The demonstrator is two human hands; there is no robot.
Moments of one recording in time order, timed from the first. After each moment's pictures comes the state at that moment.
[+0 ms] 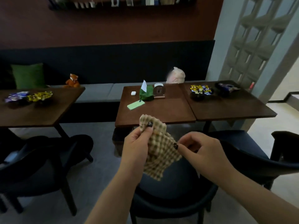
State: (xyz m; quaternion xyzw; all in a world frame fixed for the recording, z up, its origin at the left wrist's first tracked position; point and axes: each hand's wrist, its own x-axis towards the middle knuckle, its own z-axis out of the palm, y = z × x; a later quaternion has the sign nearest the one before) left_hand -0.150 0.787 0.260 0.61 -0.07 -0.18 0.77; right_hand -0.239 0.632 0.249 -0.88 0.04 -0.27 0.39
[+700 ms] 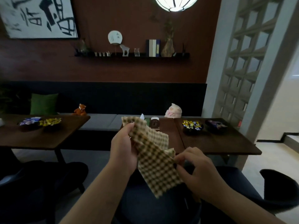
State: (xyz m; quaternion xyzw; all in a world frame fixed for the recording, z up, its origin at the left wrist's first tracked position) left_hand -0.197 0.765 0.360 0.44 -0.01 -0.16 0.88; right_hand -0.316 0.597 0.320 -0.91 -0.06 -0.31 0.26
